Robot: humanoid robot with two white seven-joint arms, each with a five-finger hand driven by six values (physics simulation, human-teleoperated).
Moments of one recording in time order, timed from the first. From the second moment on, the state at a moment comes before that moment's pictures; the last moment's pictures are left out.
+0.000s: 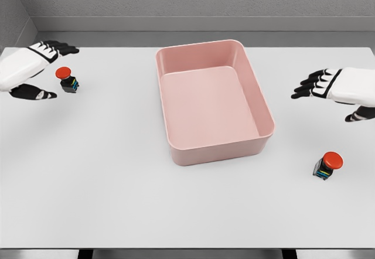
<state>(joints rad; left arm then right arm) -0.46 0.92 -0.47 -1.33 -0.31 -0.61 -0.08 -0.86 -1.31 0.96 -1.67 0.16 -0.61 0.37</state>
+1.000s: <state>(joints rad) -0.55 0.77 -0.51 -1.12 -0.37 -0.61 -0.13 -0.81 -1.40 1.18 -1.71 0.17 -0.61 0.36</state>
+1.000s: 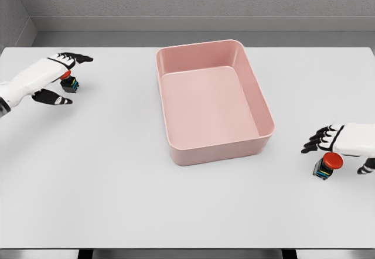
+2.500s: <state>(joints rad) -0.70 0.64 -0.56 -0.78 -0.40 -0.61 -0.14 -0.80 -1.32 1.19 -1.66 0.24 -0.61 0.36</state>
